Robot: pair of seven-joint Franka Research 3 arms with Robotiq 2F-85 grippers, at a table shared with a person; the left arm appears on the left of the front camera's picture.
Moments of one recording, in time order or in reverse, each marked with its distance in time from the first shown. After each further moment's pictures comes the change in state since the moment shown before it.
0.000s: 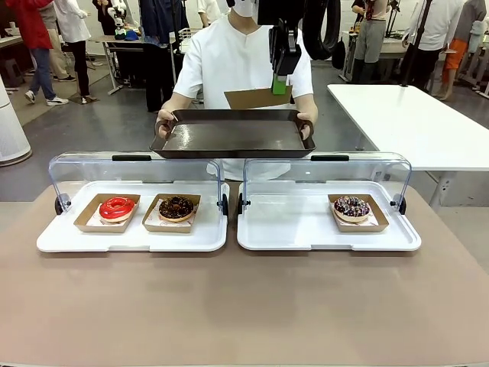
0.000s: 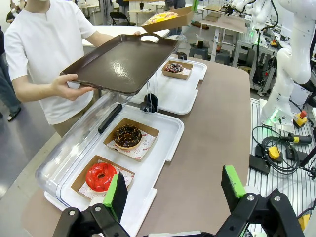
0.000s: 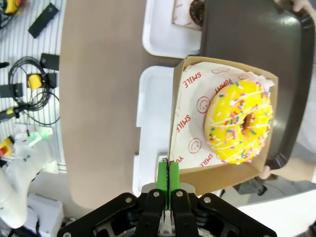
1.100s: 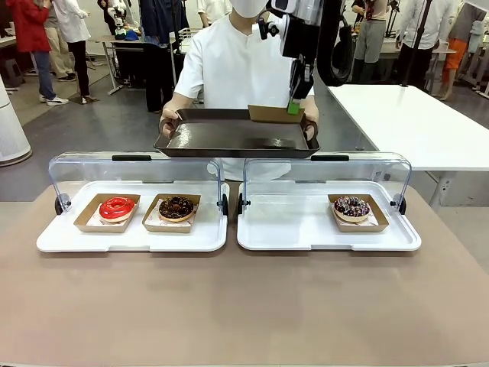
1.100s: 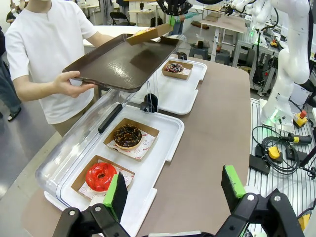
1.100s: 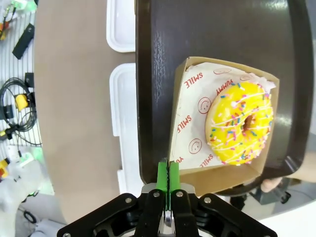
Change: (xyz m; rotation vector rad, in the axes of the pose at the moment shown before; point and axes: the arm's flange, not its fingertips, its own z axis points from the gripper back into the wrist) left arm 0.000 0.000 0.000 0.000 0.000 0.000; right arm -0.072 -0.074 -0.082 0.063 -0.098 -0.136
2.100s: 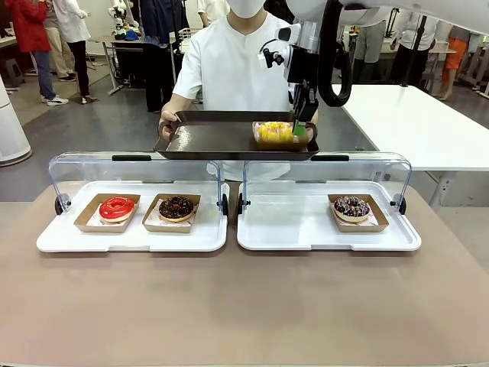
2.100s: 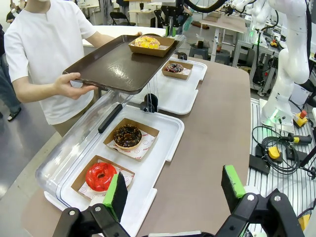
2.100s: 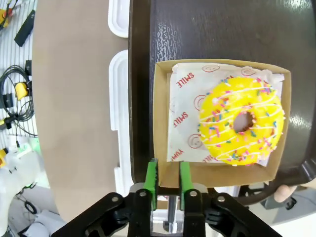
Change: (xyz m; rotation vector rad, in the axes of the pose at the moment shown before) left arm 0.000 0.000 0.000 0.000 0.000 0.000; right arm -0.017 -0.014 -0.042 0.056 0.021 0.032
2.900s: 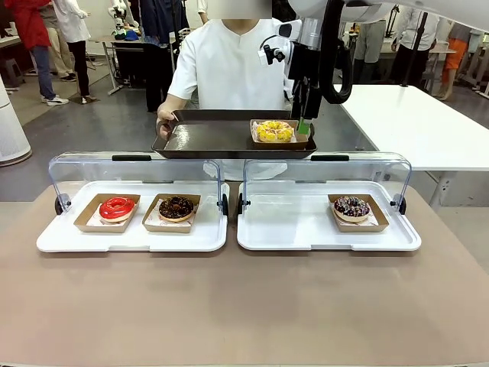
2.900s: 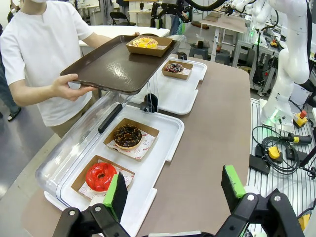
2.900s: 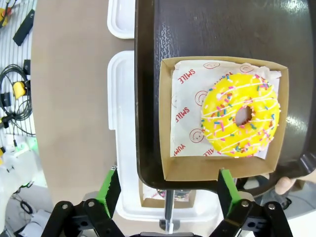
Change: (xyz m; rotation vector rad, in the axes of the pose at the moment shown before) left arm 0.000 0.000 0.000 0.000 0.000 0.000; right arm 0.001 0.003 0.009 -0.022 -0.005 0.016
